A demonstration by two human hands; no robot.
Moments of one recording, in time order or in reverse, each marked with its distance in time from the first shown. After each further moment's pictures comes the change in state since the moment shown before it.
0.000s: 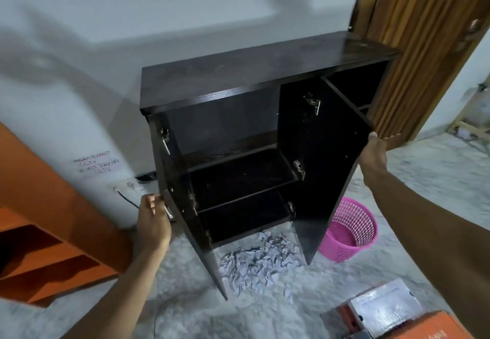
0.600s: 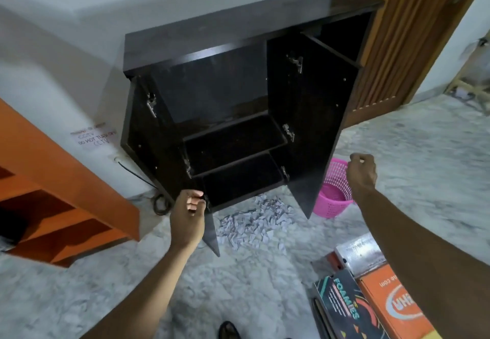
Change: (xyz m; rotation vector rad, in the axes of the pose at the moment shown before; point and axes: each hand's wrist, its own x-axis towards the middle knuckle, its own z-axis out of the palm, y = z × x) left_hand -0.162 -0.018 0.014 0.137 -0.259 0.055; right_hand -0.100 0.120 -0.098 -0.124 0.012 0.041
